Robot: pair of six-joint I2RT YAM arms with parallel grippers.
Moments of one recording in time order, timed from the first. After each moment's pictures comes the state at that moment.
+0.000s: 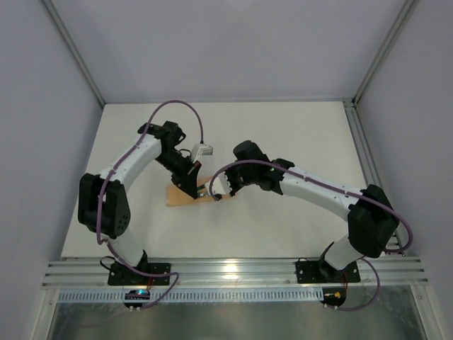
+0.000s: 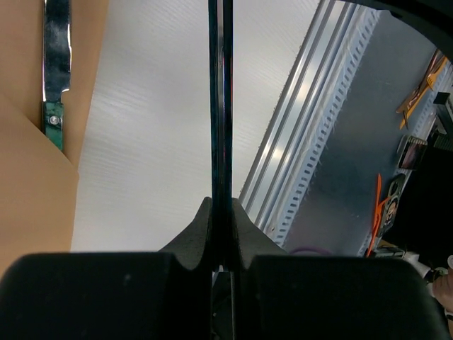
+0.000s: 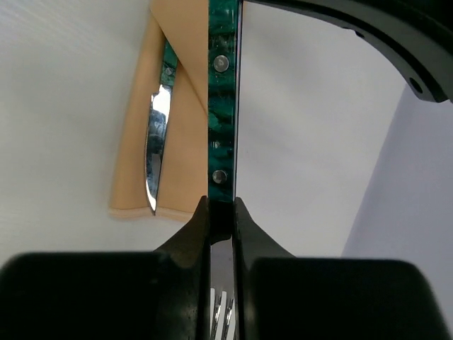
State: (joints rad) left arm -0.34 1.71 1.41 -1.31 0.79 0.60; right arm 0.81 1.53 1.13 -0.31 -0.35 -1.30
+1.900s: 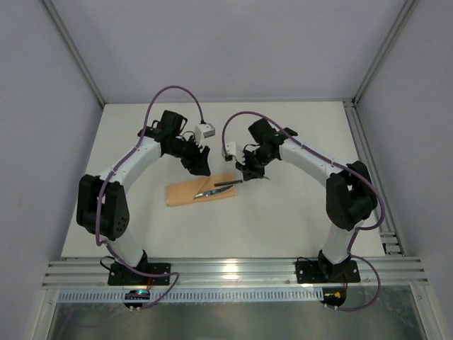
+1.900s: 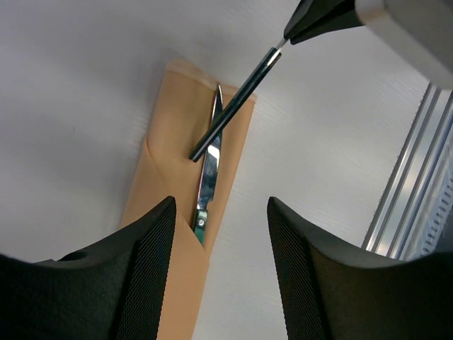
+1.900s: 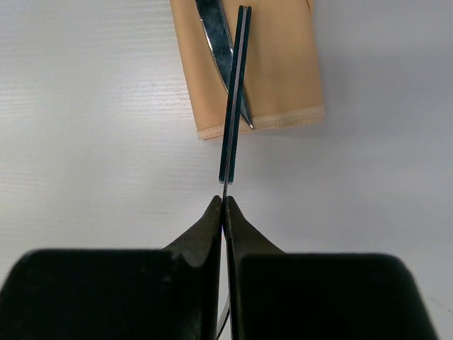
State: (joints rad) left arm -0.34 1.69 1.36 -0.78 0.73 0.45; right arm 0.57 1.82 1.43 -0.81 -0.51 -0.91
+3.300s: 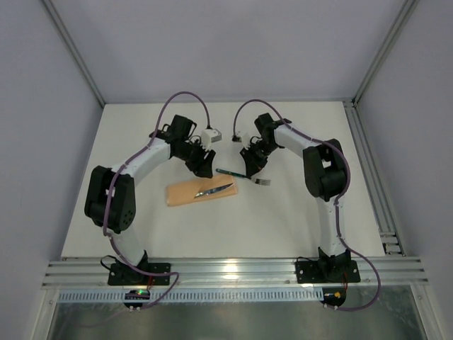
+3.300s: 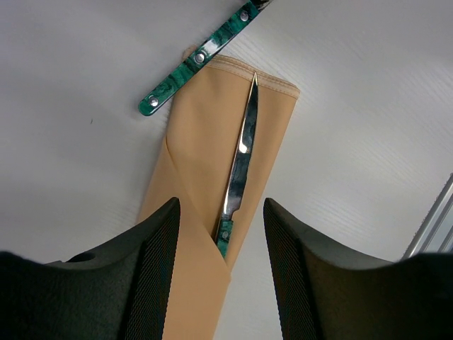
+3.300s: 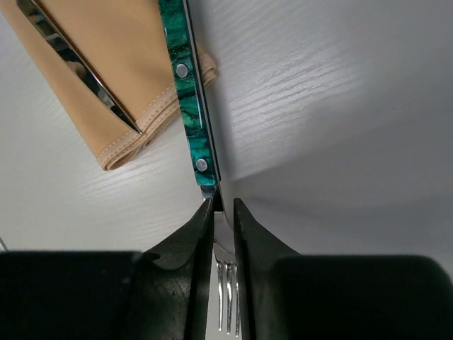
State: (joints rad) left arm -0.38 1.77 1.33 -0.65 0.60 0.39; right arm 0.38 2.19 1.67 -0.86 -0.65 -0.58
